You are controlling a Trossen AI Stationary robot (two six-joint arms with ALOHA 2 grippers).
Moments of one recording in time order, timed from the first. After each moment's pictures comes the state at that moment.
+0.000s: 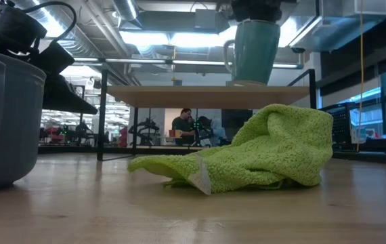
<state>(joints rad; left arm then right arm) 0.12 0.45 0.01 0.07 -0.19 0.01 -0.37 1.75 2.01 -1.57 -0.01 0.06</state>
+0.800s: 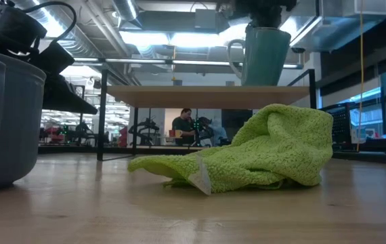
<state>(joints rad) 0.12 0.45 0.01 0.07 -0.19 0.01 -0.36 1.76 2.00 -1.57 0.07 -0.40</state>
